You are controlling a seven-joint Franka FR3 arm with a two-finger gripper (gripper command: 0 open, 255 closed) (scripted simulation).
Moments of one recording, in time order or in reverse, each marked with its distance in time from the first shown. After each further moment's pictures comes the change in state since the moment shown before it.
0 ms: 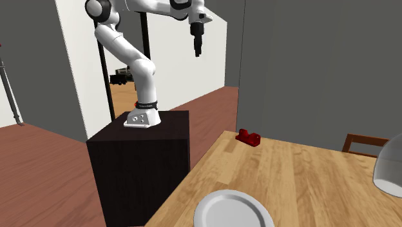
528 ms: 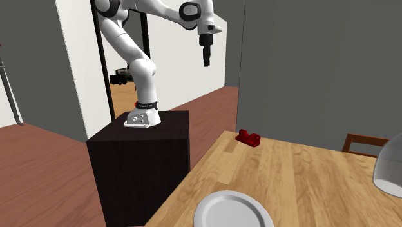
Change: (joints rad) arm -0.039 0.159 -0.044 -0.045 -0.016 0.205 0.033
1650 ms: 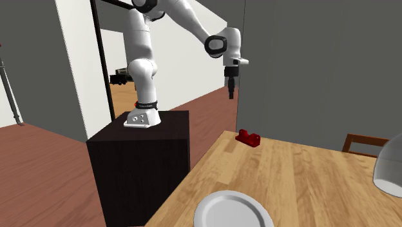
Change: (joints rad) arm -0.079 0.618 -0.121 0.138 0.052 0.486 0.036
